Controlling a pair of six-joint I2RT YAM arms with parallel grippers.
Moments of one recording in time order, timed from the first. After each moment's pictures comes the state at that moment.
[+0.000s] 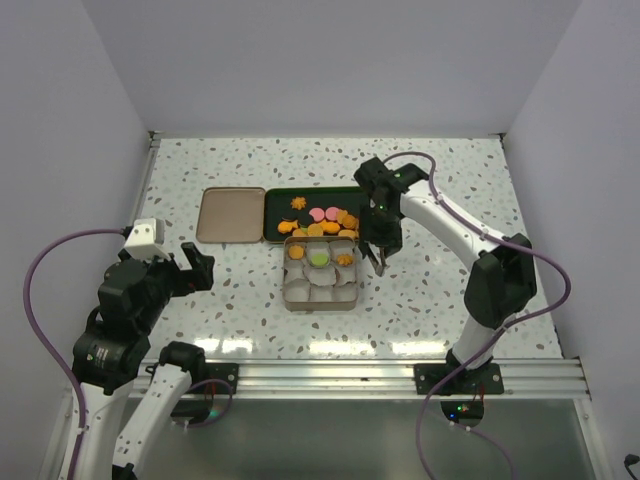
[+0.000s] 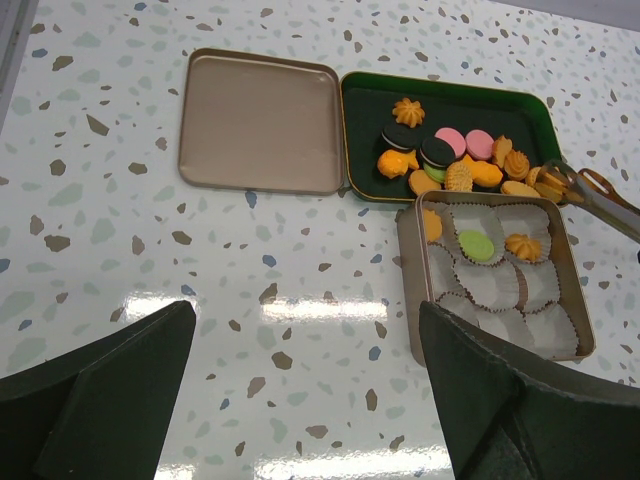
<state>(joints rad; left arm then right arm) -0.23 0.41 0.92 -0.88 -0.12 -0.30 0.56 1.75 1.56 -1.22 0.02 0.62</state>
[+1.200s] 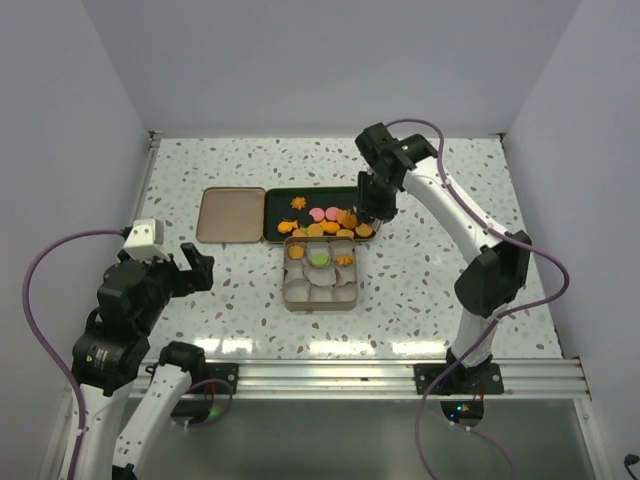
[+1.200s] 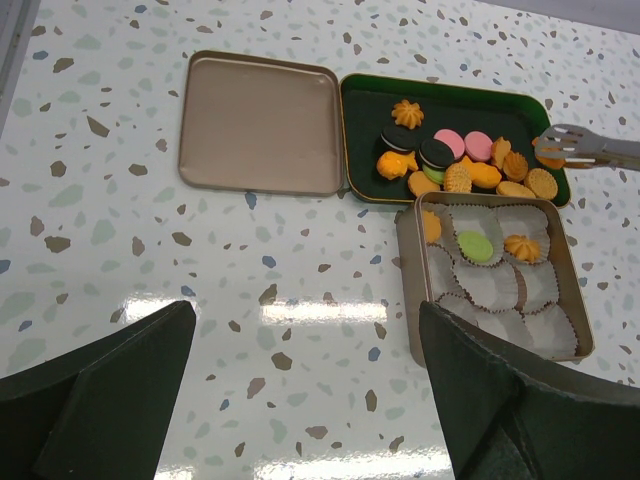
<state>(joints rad) -0.23 0.40 0.92 -0.88 -0.12 -0.30 0.54 1.84 1.87 -1.31 0.01 0.60</state>
